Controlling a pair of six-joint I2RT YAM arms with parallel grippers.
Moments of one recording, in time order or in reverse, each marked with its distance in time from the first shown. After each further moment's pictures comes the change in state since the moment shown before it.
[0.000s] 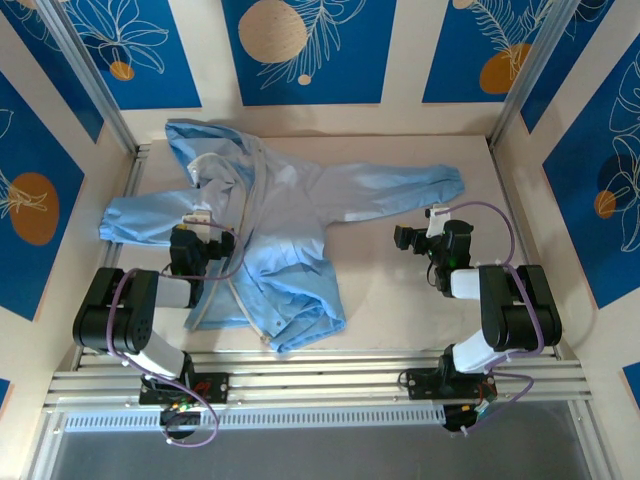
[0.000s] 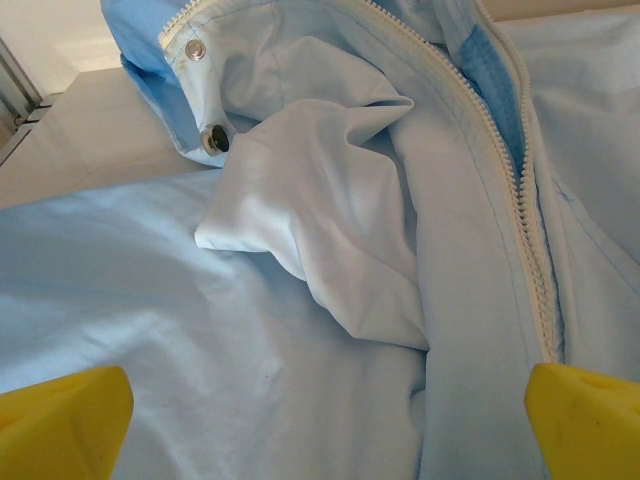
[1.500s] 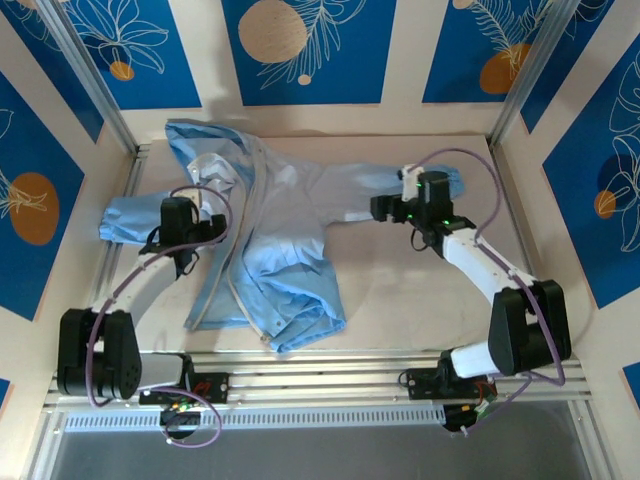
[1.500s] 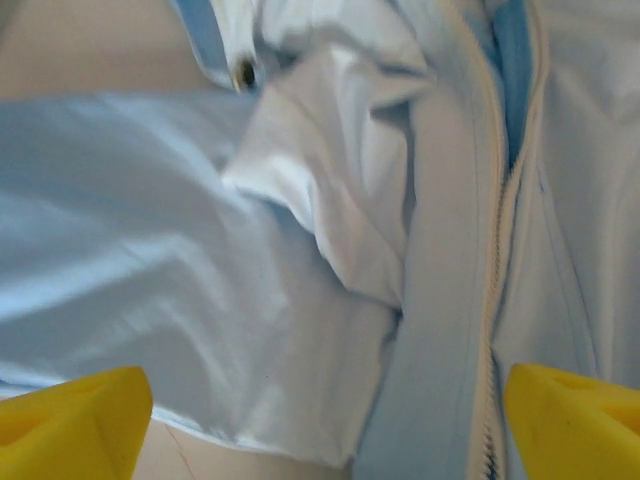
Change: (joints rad) left arm 0.000 -0.241 0.379 -0.991 0.011 -0.215; right arm 0.265 -0.104 0.523 -0.808 0.100 0.034
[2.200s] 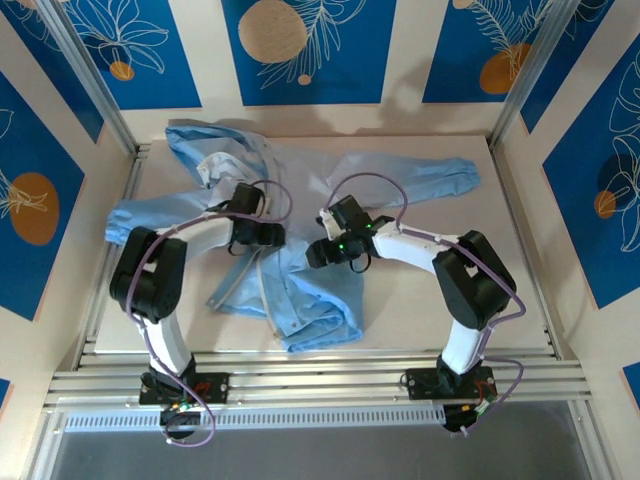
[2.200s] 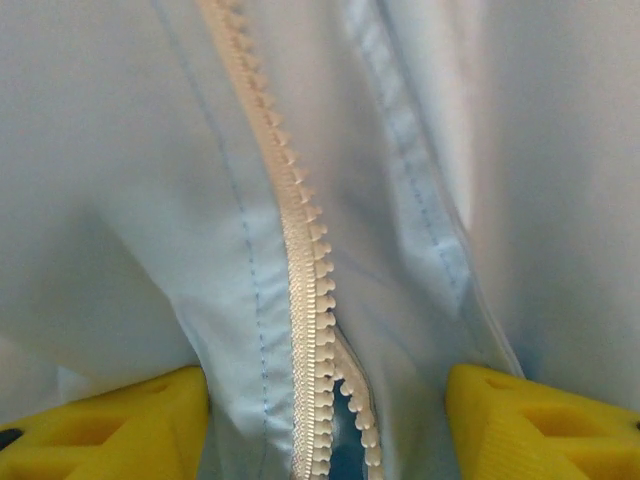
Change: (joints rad) left arm -0.324 0.535 0.403 -0.208 0.201 -0.089; right arm 0.371 0.340 0.137 -0.233 -0.163 0.198
